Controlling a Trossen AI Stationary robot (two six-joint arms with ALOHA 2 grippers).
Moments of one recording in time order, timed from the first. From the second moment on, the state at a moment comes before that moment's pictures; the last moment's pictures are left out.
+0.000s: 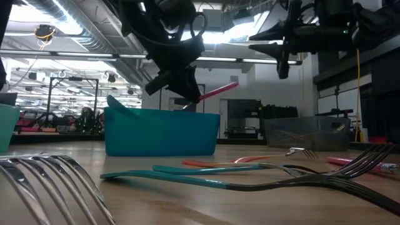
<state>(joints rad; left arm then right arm) 0.14 1.68 1.09 -0.22 -0.29 0.77 -0.38 1.07 0.43 0.67 -0.26 0.75</state>
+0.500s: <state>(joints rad) 0.03 1.68 1.09 -0.13 -0.31 0.85 -0.25 1.28 0.63 0.49 -0.30 0.75</state>
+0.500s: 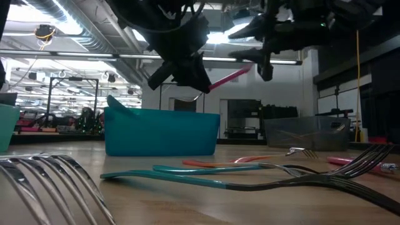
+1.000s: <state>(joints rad) -0.01 1.68 1.09 -0.12 -0.43 0.85 -0.25 1.43 0.82 0.16 -0.44 0.75</state>
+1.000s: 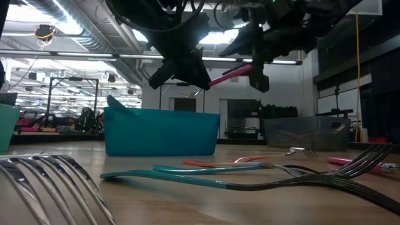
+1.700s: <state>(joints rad) -0.01 1.68 1.09 -0.12 -0.43 0.85 -0.20 1.49 0.82 0.13 -0.47 0.75</state>
